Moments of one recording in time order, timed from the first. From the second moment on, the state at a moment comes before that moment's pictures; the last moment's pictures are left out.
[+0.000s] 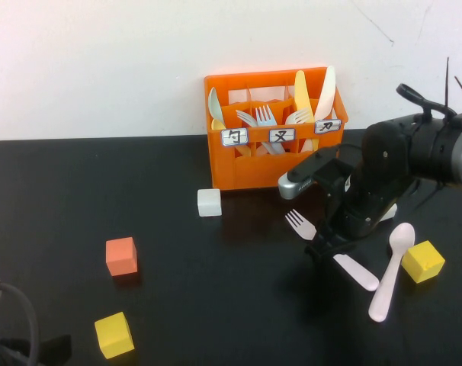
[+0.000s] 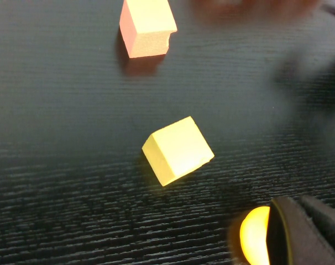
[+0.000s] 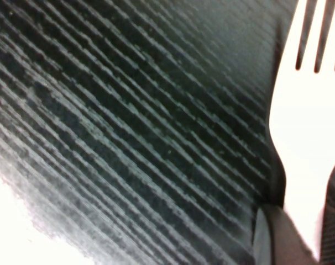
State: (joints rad) right arm 0.47 2.05 -1.42 0.12 0.78 -0.37; left arm -0.52 0.64 -0.46 0.12 0.62 -0.60
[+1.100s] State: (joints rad) right arm 0.47 1.74 -1.42 0.63 0.66 -0.77; left arm -0.52 0.64 -0.46 0.12 0.61 -0.60
